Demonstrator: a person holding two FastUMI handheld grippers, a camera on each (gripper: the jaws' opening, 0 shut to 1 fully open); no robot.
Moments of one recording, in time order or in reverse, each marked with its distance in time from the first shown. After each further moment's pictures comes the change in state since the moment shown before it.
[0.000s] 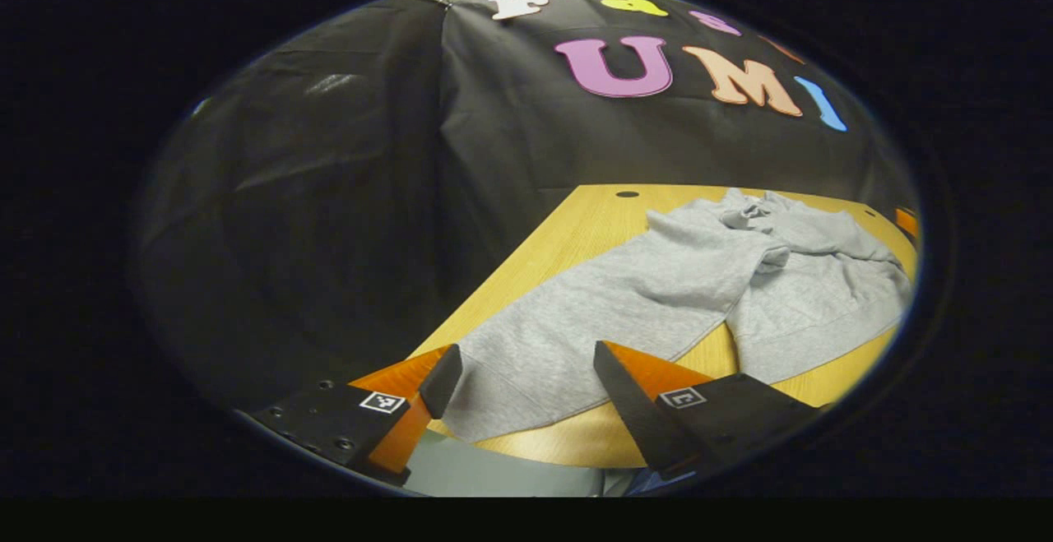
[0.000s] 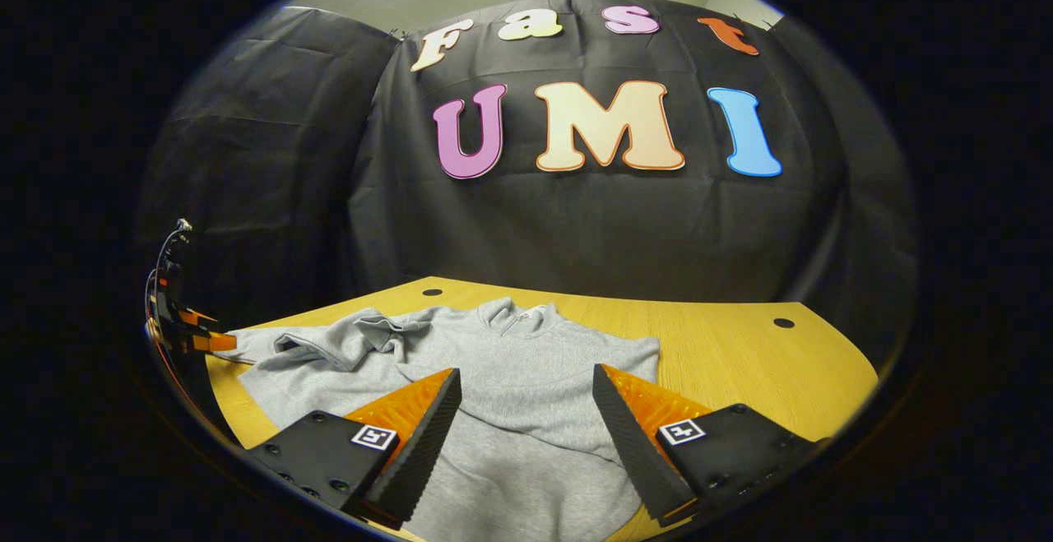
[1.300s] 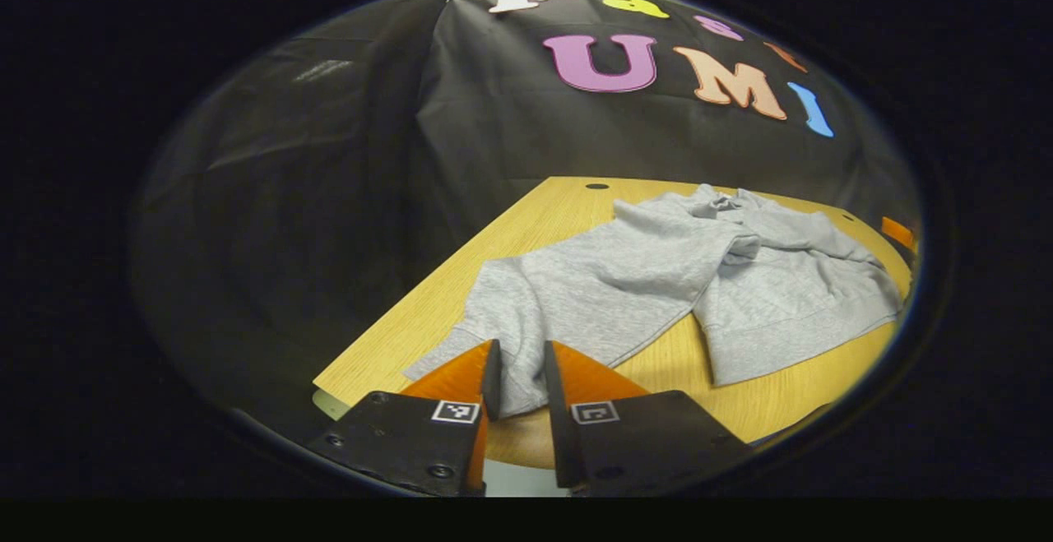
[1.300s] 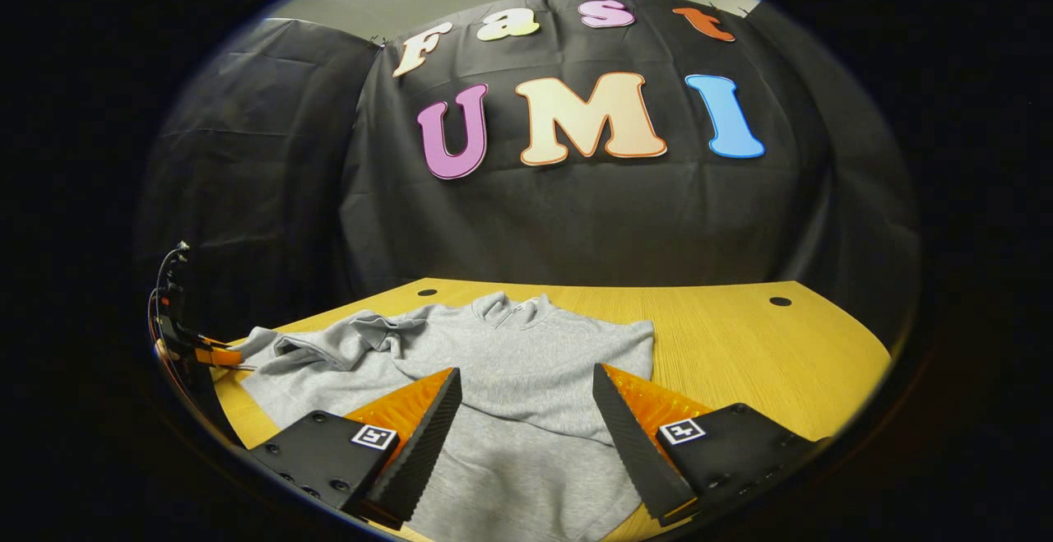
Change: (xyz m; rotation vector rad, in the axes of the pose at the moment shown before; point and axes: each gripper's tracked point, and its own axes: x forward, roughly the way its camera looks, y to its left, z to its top) left arm -0.005 -0.024 -0.004 -0.024 0.006 -0.120; right arm -0.009 -0.013 -0.013 0.059 0.011 -0.029
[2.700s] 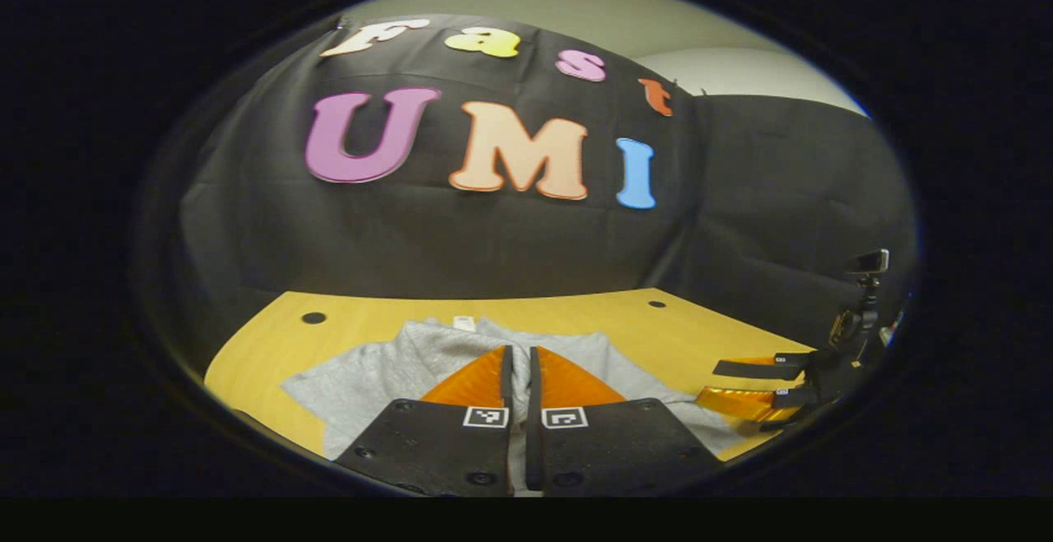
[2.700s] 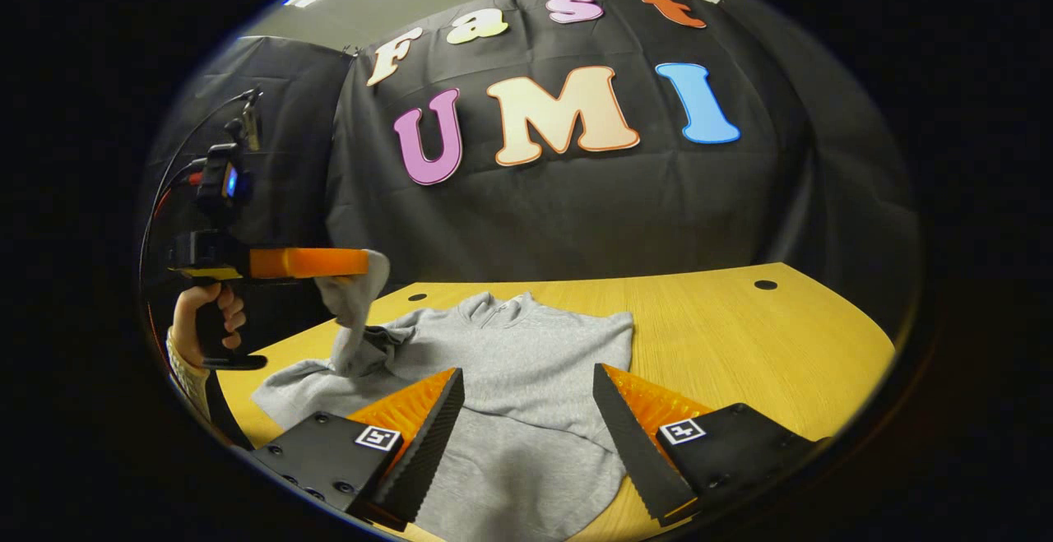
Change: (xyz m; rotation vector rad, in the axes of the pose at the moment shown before) left arm 0.000 -0.391 0.231 0.068 -0.310 -0.709; right arm -0.018 -0.033 0.006 0.083 0.029 -0.039
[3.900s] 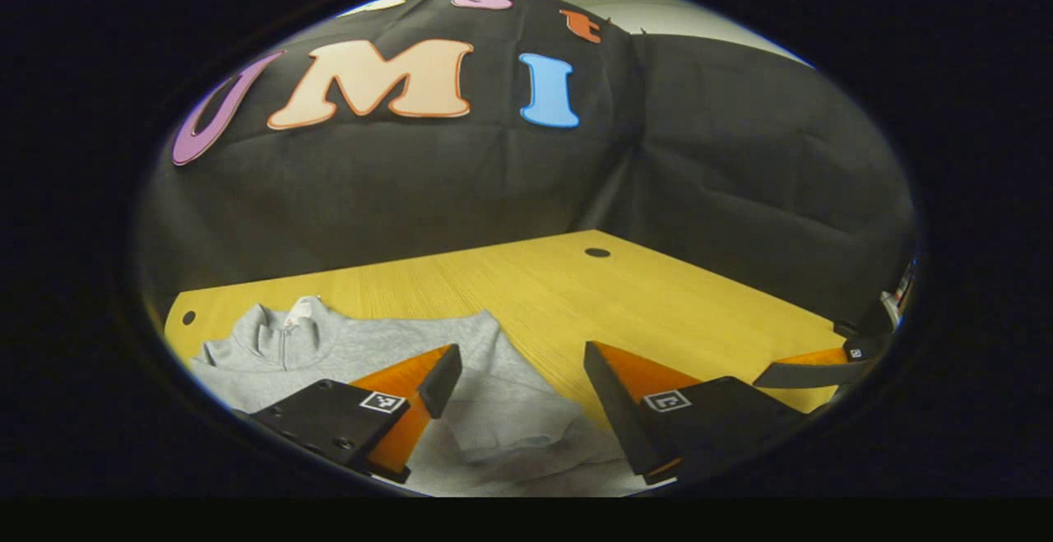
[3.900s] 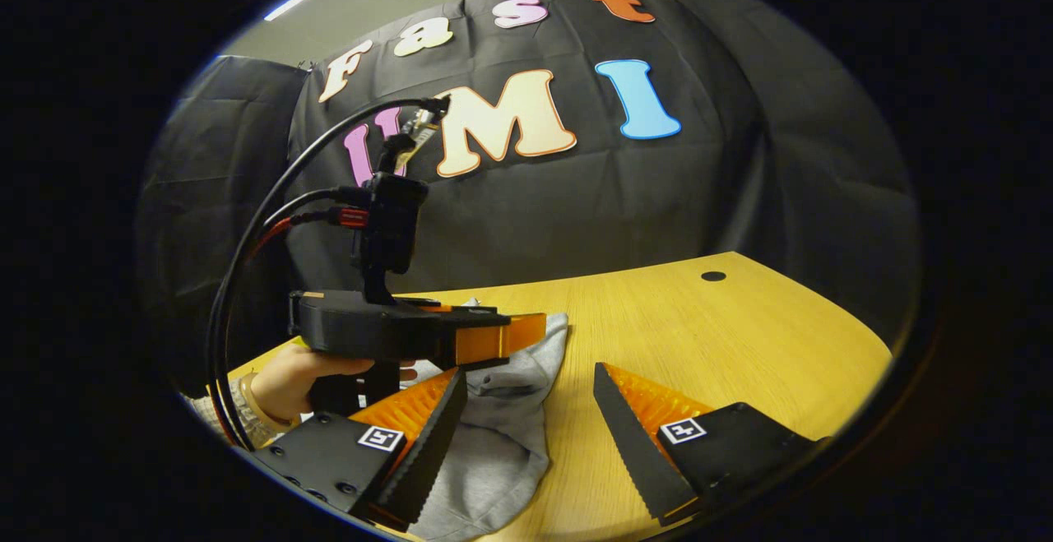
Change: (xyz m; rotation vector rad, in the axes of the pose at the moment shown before) left arm 0.151 -0.120 -0.072 0.090 0.197 -0.132; right arm -0.025 -0.064 0.008 0.083 -0.009 -0.098
